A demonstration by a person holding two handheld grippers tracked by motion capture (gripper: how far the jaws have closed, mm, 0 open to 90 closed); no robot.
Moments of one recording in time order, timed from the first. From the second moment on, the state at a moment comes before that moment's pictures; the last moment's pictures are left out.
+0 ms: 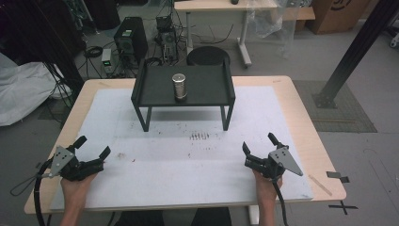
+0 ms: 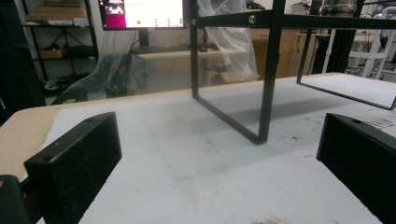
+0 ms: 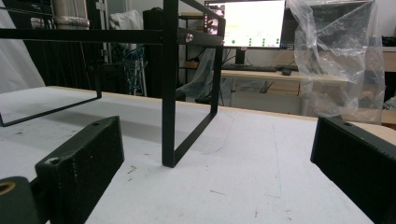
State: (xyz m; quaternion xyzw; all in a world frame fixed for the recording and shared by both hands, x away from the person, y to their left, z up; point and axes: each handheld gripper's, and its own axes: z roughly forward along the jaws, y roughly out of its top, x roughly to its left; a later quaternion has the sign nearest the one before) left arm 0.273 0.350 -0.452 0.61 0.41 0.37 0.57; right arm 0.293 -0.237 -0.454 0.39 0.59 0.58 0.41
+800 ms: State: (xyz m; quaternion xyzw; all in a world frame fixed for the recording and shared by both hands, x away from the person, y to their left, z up) left arm 0.271 0.349 -0.452 0.61 0.40 0.38 0.56; right arm 0.293 -0.237 -0.454 0.39 0.58 0.58 0.41
